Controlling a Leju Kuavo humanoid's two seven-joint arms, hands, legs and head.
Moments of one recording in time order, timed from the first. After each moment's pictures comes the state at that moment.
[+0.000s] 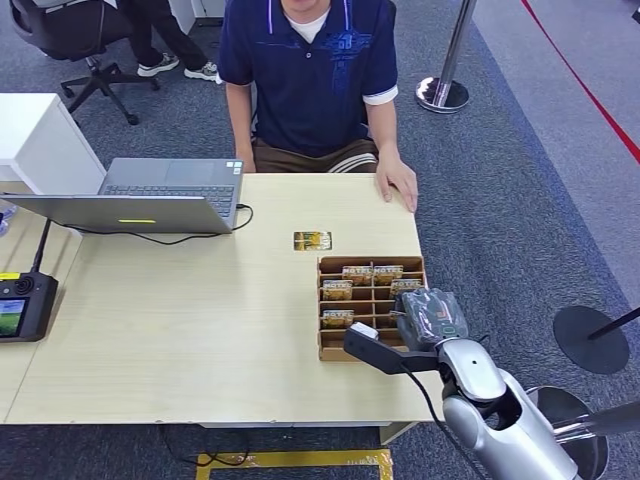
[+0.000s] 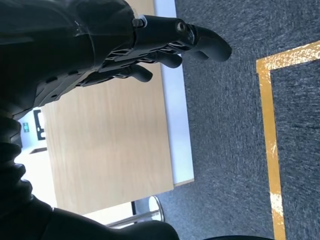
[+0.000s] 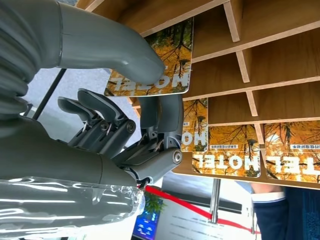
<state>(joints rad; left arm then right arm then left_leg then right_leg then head) -0.10 -0.13 1.23 -0.21 -1.27 0.07 0.23 -0.17 -0.31 0.51 -1.65 0.96 0.10 0.20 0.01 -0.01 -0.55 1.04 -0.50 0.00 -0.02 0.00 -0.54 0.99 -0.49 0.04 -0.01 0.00</state>
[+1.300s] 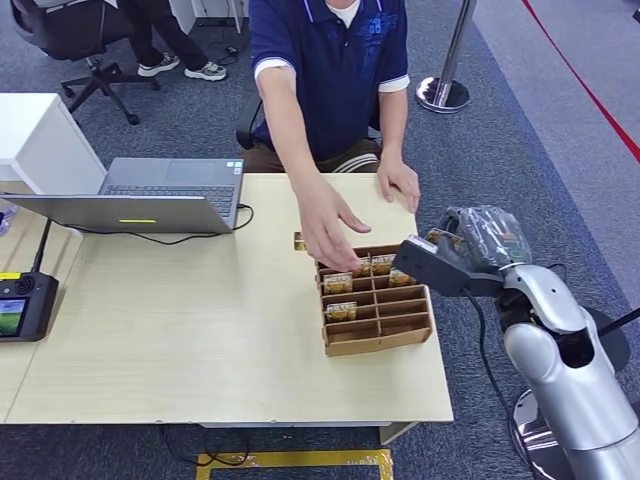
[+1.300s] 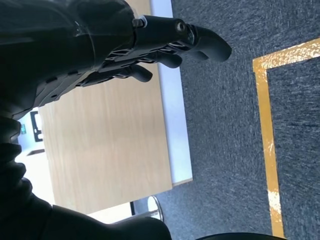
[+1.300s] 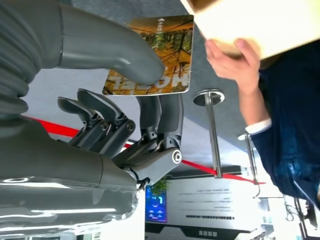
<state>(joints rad) -0.10 -0.13 1.23 -0.21 -1.27 0.05 0.21 -0.36 -0.38 0.29 -1.79 0.72 0.23 0.10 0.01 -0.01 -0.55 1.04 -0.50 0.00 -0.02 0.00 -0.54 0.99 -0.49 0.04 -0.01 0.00</state>
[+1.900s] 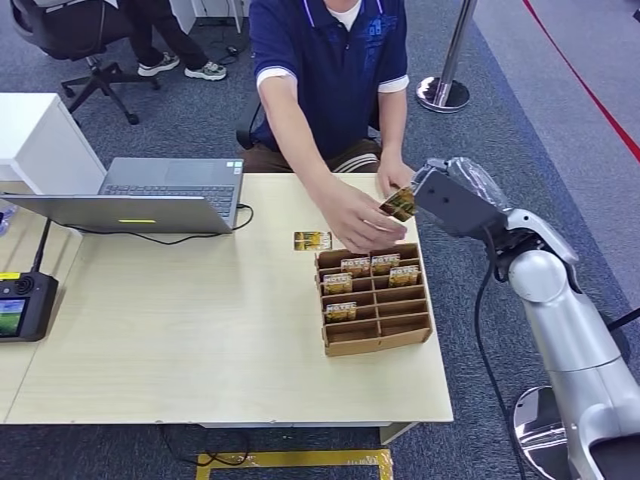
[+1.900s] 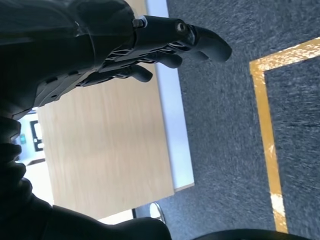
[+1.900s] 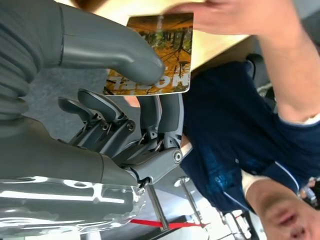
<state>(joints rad) -0.10 -0.13 1.23 -0.21 -1.30 0.03 0.21 -0.61 -0.32 0.29 -1.46 0.30 0.20 -0.15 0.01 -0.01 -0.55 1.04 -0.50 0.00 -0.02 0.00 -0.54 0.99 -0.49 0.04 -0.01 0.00</state>
